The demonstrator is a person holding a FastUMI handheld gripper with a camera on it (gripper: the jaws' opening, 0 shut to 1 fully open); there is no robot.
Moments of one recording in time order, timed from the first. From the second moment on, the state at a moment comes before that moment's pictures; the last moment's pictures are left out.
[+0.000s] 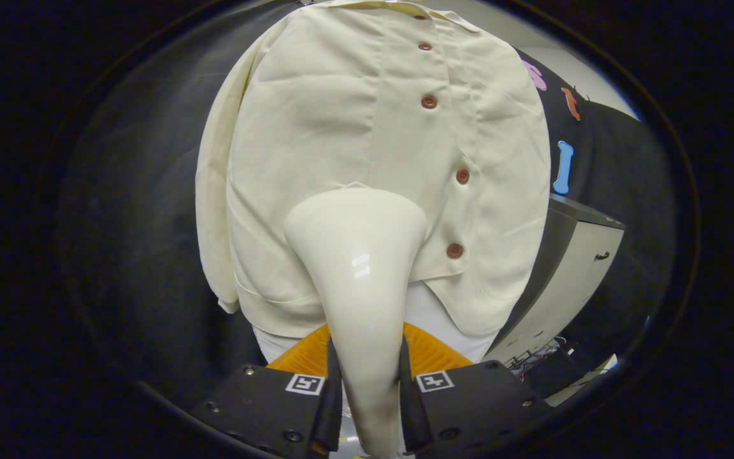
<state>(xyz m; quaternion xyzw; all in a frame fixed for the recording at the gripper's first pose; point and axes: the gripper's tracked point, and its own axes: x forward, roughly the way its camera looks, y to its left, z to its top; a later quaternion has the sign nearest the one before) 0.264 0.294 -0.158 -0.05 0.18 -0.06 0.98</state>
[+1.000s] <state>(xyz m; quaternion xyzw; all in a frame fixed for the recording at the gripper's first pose) 0.150 0.243 -0.200 -0.05 0.22 -0.07 0.97</state>
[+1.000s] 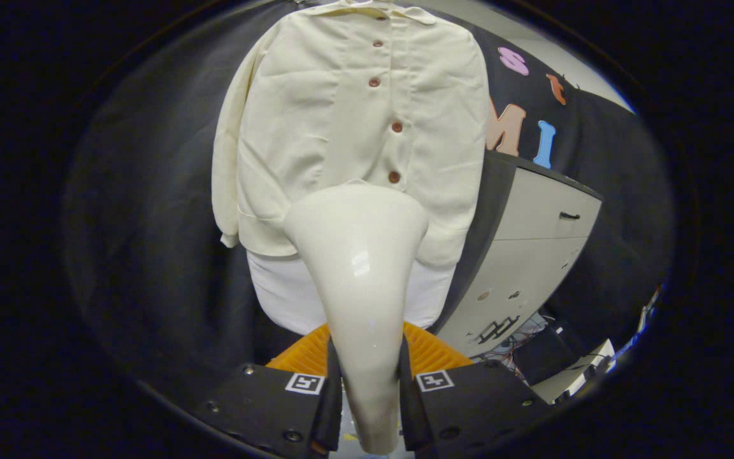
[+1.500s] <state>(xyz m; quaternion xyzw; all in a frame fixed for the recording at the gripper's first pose) 0.094 0.229 -0.101 -0.06 0.17 -0.05 0.98</state>
